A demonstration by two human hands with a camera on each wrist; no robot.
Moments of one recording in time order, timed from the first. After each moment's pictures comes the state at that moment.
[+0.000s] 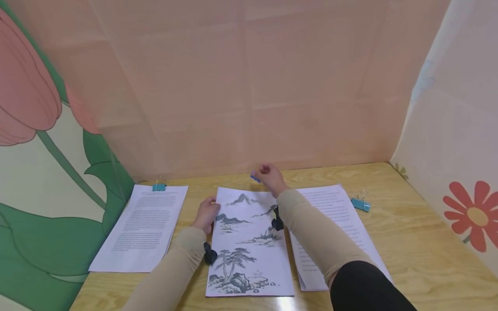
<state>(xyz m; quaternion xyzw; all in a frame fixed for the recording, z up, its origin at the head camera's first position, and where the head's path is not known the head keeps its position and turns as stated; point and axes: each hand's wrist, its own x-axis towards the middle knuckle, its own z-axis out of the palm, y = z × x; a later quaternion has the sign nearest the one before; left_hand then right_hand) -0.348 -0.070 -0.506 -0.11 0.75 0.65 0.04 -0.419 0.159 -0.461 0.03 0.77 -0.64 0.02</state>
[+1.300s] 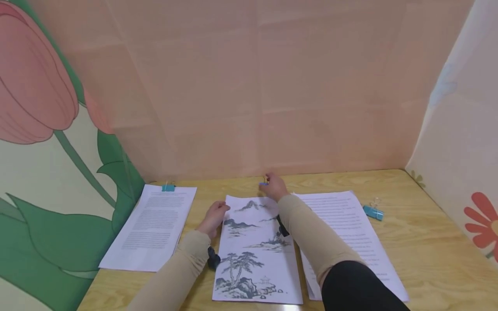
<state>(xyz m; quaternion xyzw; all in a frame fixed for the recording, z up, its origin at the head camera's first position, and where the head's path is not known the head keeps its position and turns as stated) -0.344 -0.066 -0.494 -0.11 0.76 0.64 0.08 -0.437 0.160 -0.486 -0.05 0.90 -0.43 0.04</state>
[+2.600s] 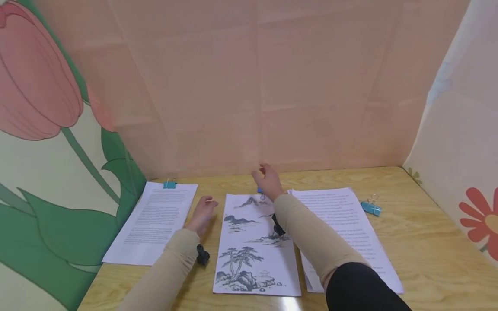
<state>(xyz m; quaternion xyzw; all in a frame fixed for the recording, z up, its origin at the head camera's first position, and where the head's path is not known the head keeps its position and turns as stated) -0.338 -0.096 -0.491 -0.13 0.77 0.62 0.04 -0.414 0.139 -0.468 -0.05 0.86 -0.51 -0.04</state>
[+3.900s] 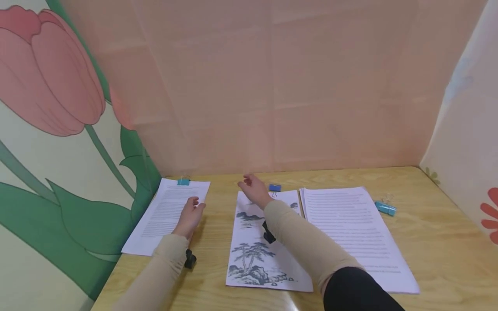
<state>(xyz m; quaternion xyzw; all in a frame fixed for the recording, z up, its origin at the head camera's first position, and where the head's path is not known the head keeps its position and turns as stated) -0.319 -0.162 -0.488 -0.09 0.85 0.51 -0.03 -0.391 0.071 -0.472 -0.09 0.84 -0.53 0.02</state>
